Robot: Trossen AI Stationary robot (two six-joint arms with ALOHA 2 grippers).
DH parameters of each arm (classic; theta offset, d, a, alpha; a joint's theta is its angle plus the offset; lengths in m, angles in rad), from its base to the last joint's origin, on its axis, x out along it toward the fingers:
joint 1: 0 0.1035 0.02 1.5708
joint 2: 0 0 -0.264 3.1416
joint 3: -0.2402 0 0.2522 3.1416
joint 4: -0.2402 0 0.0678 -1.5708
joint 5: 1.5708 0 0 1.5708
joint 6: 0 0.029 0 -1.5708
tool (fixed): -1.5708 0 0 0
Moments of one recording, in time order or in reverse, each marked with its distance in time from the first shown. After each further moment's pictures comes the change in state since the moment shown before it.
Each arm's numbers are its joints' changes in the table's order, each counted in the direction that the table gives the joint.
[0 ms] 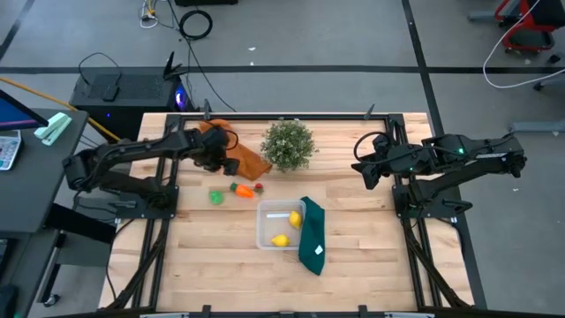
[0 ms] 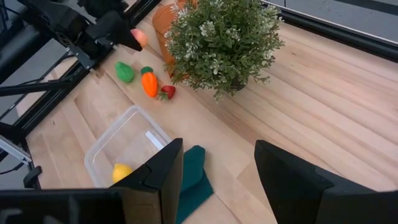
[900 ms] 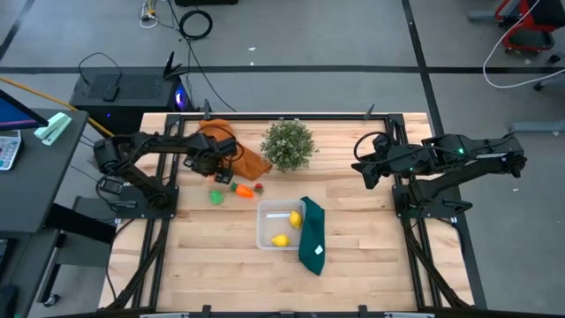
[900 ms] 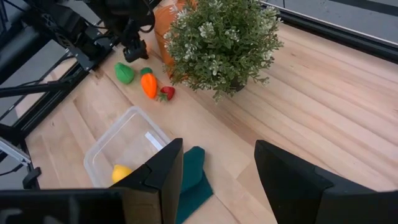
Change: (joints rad) left arm 0.028 -0.306 0.001 -0.211 0.275 0.081; right arm 0.000 0.000 0.000 0.000 -0.004 0.004
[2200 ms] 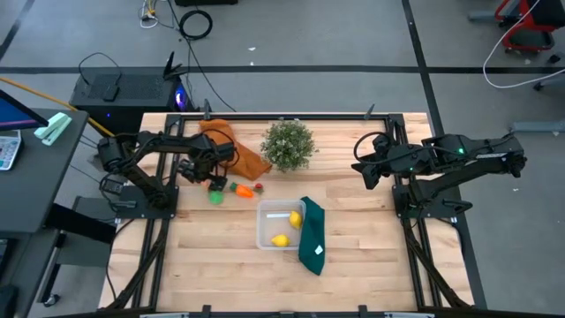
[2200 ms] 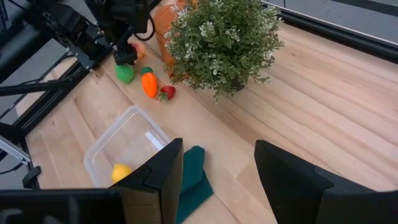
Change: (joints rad) left arm -0.002 -0.047 0.008 -0.158 -0.109 -0.004; right arm 0.000 0.000 0.000 0.000 0.003 -0.004
